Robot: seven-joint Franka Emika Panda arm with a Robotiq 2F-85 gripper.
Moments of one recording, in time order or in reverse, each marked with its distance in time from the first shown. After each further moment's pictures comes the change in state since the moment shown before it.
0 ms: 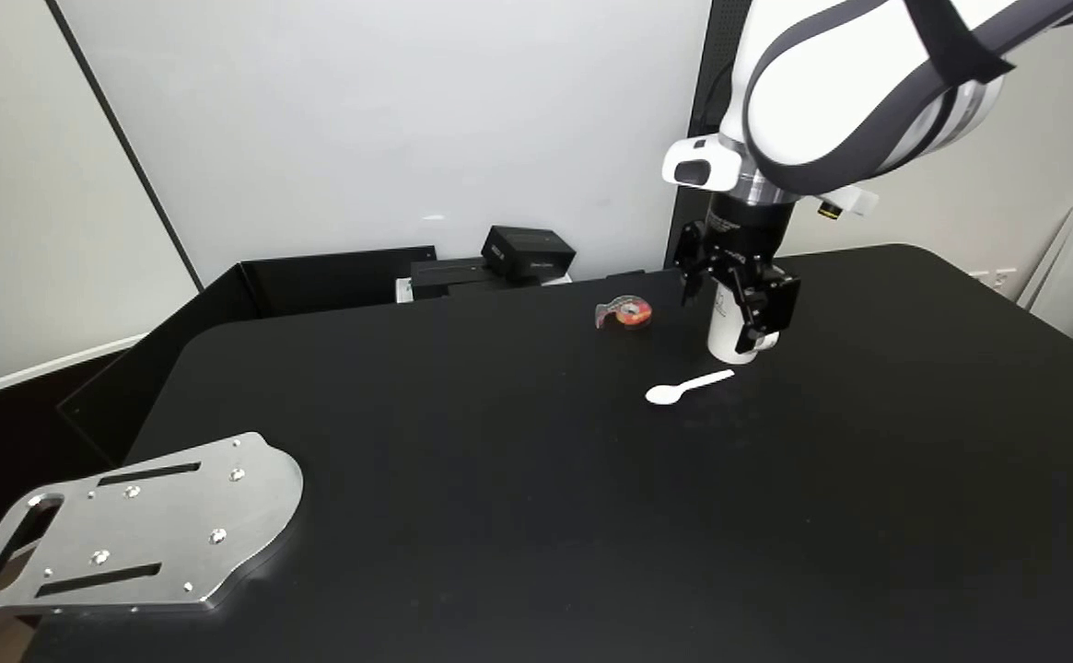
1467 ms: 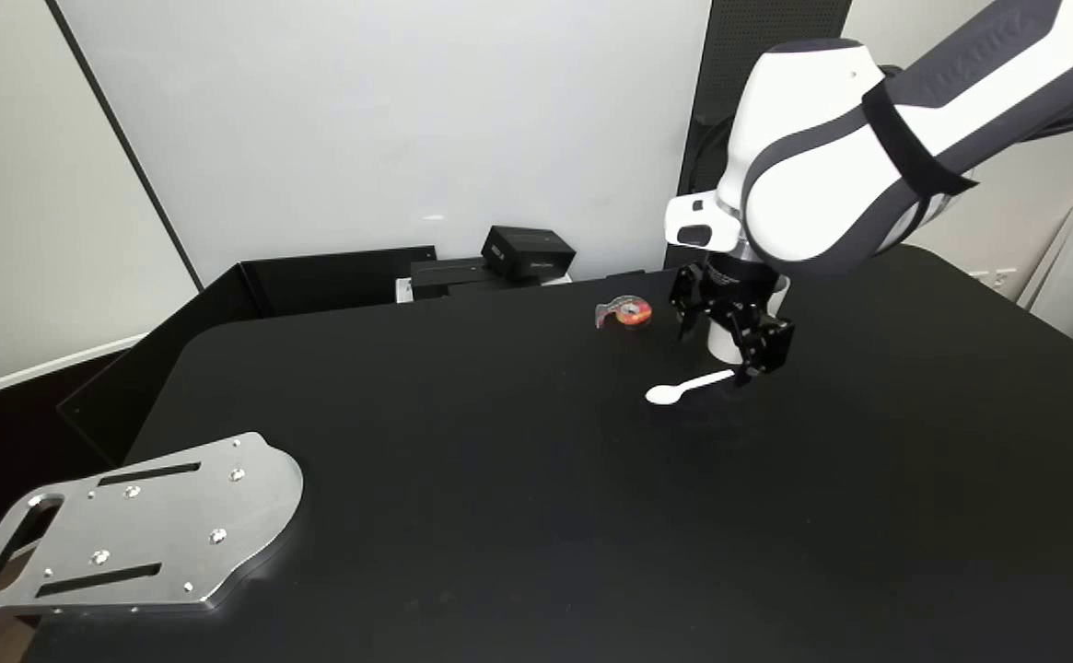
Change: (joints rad) arm 0.002 0.107 -0.023 0.007 -0.066 0.129 -0.078
